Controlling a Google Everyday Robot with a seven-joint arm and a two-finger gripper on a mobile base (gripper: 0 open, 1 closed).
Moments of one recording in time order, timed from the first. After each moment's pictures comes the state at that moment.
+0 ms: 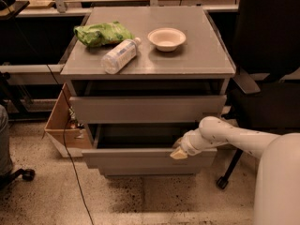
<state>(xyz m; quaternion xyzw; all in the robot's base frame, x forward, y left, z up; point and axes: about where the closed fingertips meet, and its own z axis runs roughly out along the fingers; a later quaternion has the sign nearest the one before) 0.632 -0.121 0.435 -0.57 0.77 0.14 0.24</state>
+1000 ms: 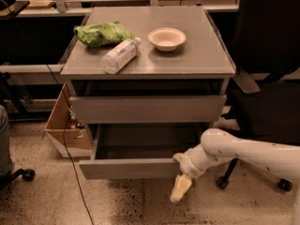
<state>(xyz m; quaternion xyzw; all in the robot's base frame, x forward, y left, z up) 0.508 -0.100 0.463 -0.60 0.75 0.21 0.18</state>
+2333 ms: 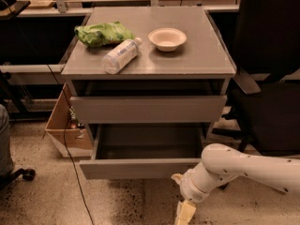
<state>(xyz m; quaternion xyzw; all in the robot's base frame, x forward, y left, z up) 0.391 -0.088 0.489 -0.63 0.73 0.25 0.12</state>
